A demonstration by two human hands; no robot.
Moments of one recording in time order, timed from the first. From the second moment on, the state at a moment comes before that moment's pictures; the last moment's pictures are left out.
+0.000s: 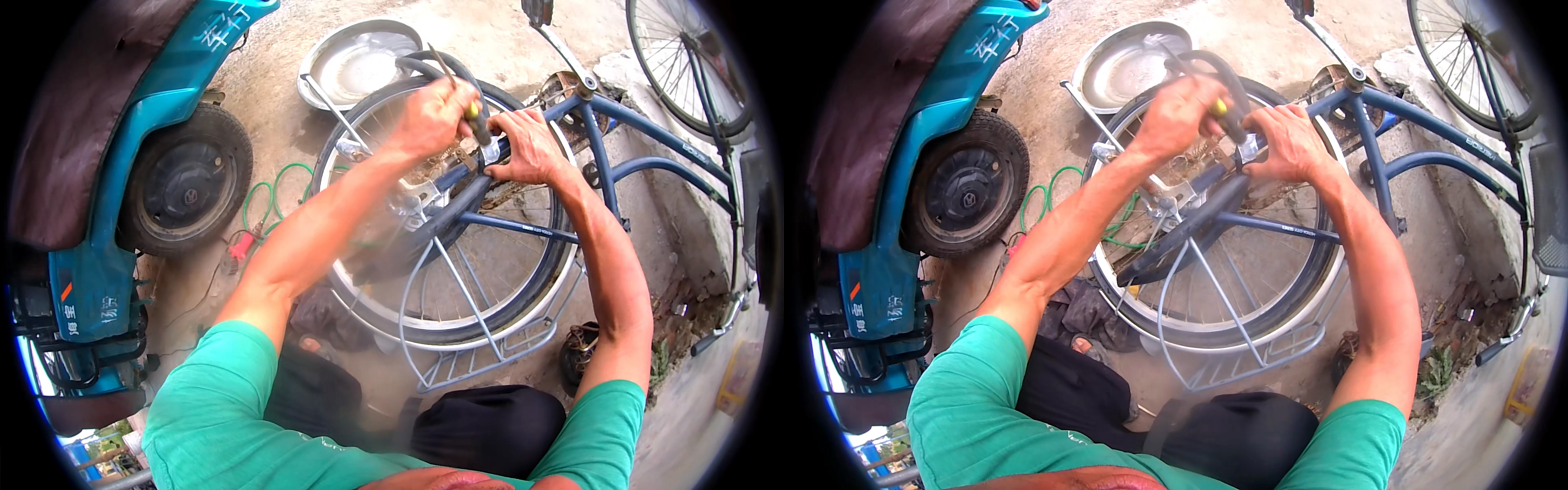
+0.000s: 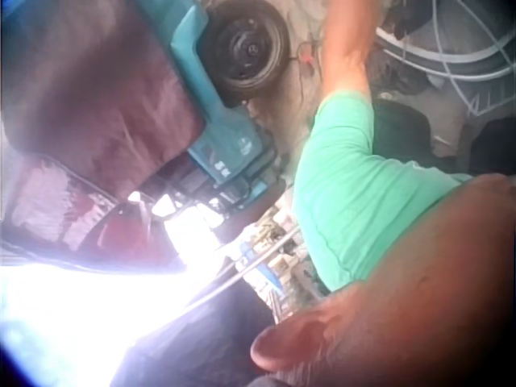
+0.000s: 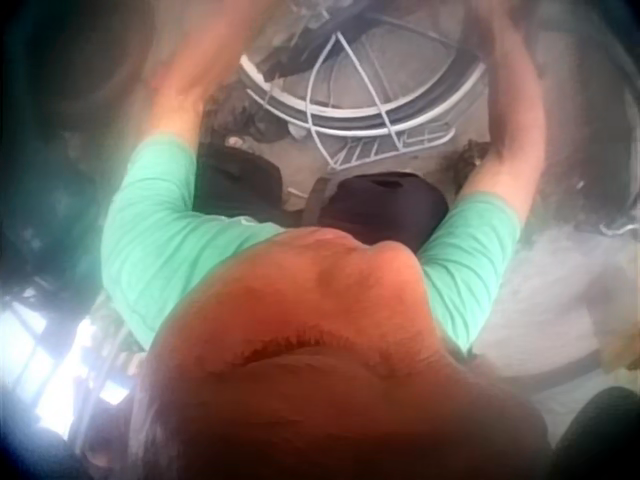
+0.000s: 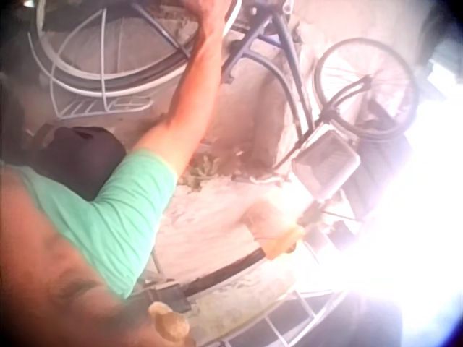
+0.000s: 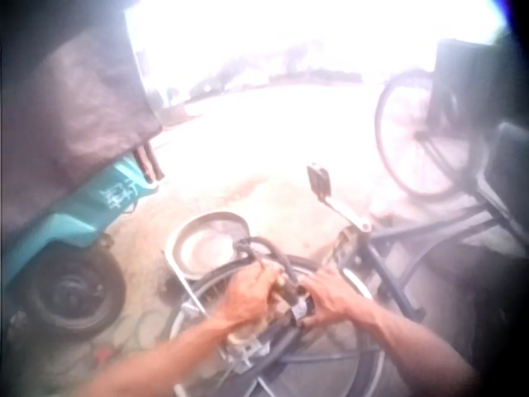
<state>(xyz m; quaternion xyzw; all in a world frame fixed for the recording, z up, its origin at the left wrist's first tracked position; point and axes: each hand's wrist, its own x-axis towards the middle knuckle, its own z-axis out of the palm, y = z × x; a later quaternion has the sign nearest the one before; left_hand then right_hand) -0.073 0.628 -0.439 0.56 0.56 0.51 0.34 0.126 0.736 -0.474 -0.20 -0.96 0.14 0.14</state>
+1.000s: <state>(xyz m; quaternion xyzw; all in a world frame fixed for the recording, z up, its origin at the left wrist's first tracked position) -0.066 0.612 -0.462 0.55 0.56 0.51 0.35 0.123 0.737 -0.474 -0.17 -0.97 0.14 0.13</state>
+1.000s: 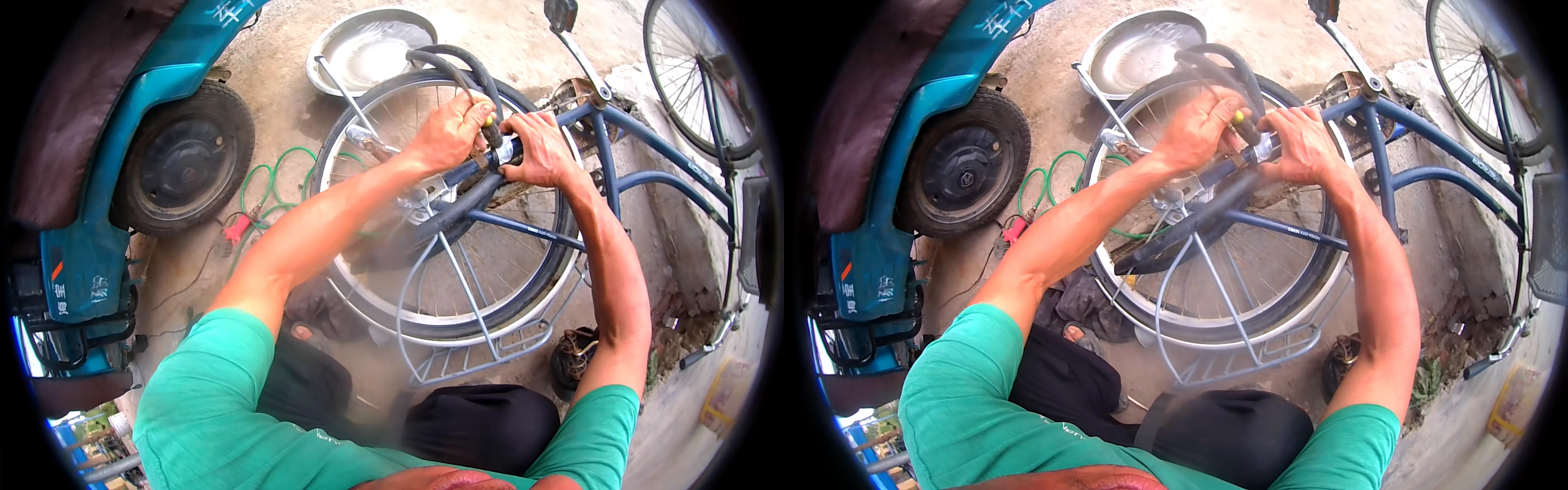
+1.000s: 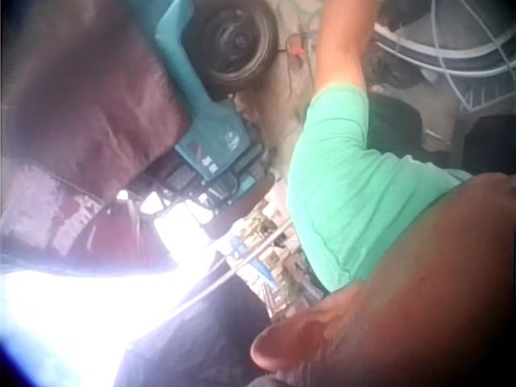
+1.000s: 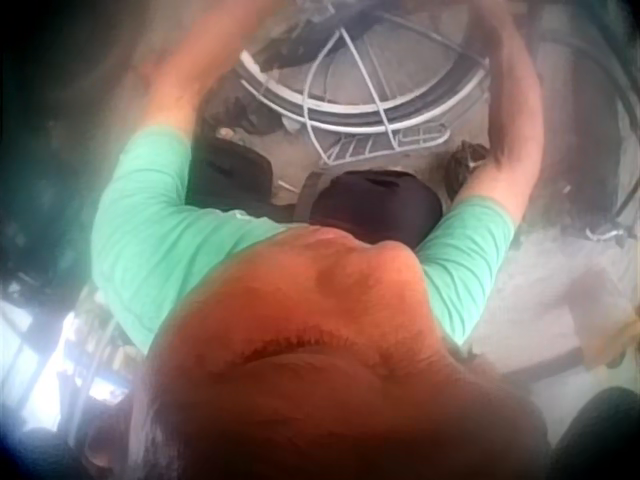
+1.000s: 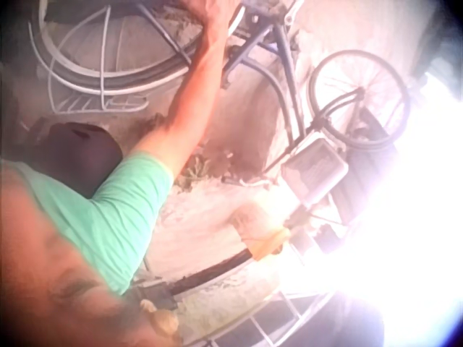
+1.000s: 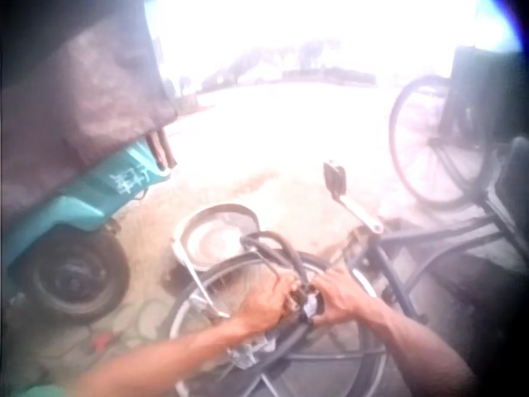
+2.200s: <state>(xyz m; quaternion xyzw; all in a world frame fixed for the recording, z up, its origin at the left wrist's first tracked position) -0.035 0.607 -0.415 0.75 0.46 0.45 0.12 0.121 0.737 -0.484 -0.23 -0.96 0.10 0.09</state>
